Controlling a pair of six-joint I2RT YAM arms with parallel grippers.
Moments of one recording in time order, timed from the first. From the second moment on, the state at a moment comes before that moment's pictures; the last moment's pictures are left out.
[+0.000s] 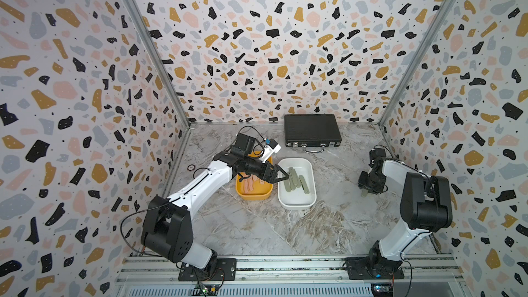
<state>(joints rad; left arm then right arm) -0.42 1.50 1.17 -0.57 0.87 -0.01 -0.12 1.73 1.03 -0.70 0.01 0.36</state>
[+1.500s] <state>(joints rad) -0.26 1.50 1.17 -0.54 0.95 -0.09 0.31 1.84 1.17 -0.75 -0.04 0.35</state>
